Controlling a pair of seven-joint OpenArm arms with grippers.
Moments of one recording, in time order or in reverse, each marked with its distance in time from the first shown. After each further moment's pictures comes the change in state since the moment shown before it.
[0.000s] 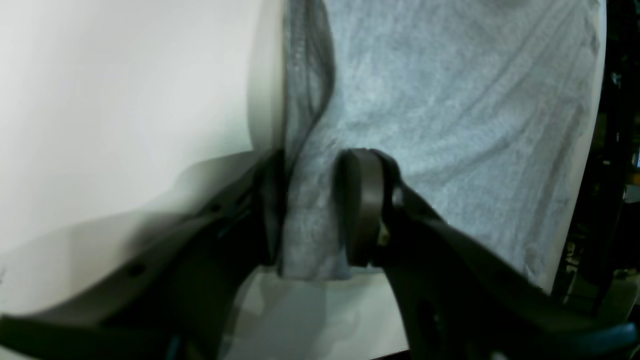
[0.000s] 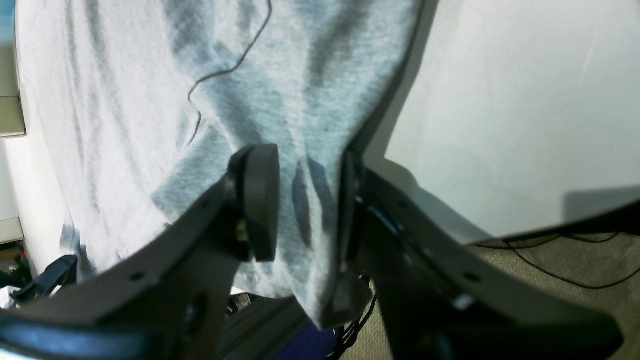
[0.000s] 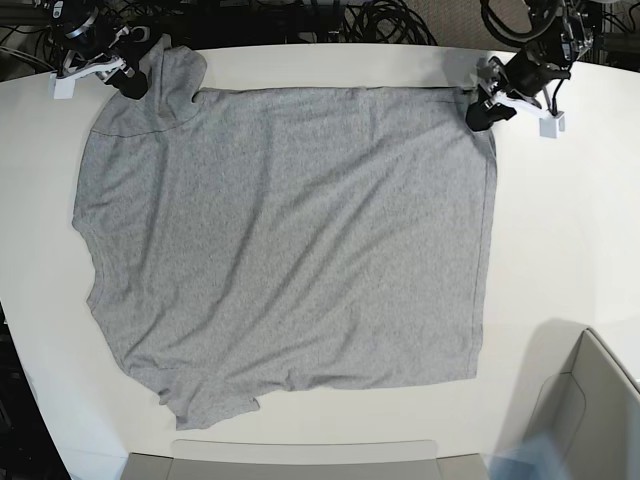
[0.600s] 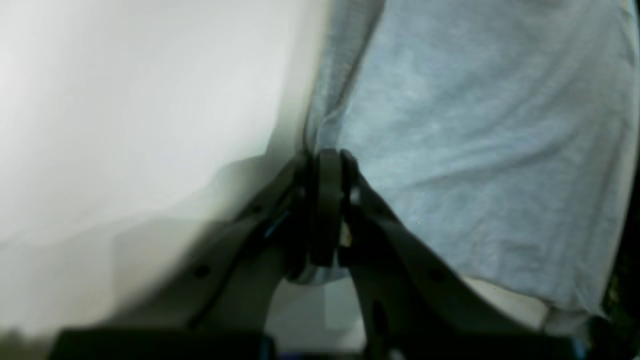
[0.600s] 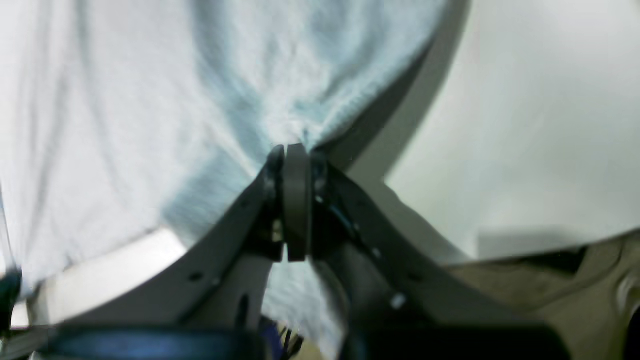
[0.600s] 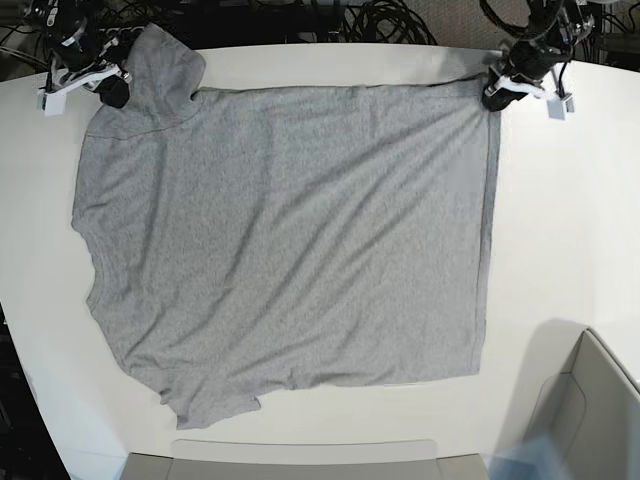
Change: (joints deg) left arm 3.8 3.3 -6.7 4.9 7.3 0.7 0.5; right arm -0.6 1.2 2.0 10.5 -8.7 -1.0 -0.6
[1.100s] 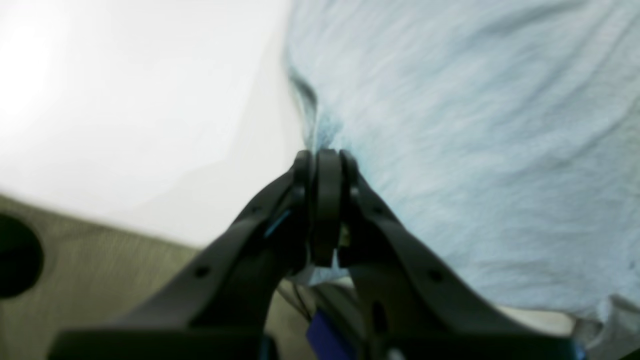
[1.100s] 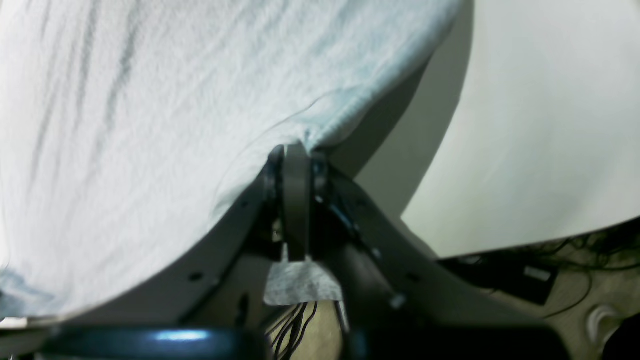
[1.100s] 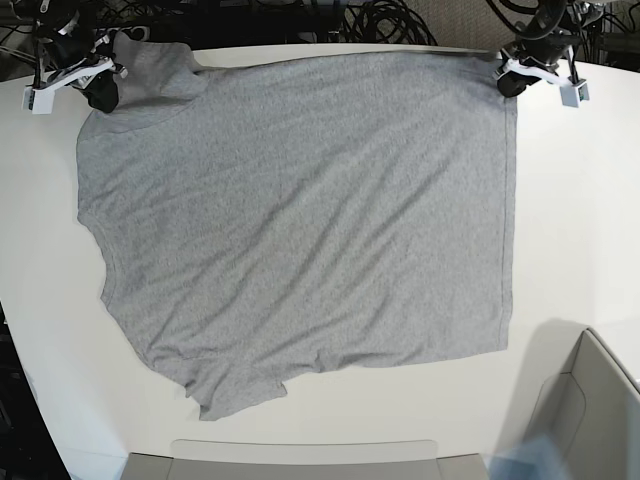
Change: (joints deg) left arm 4.7 0.4 -1.5 12.2 2.0 0.8 1.1; right arm -3.1 -1.8 4.0 9.5 0.0 0.0 -0.6
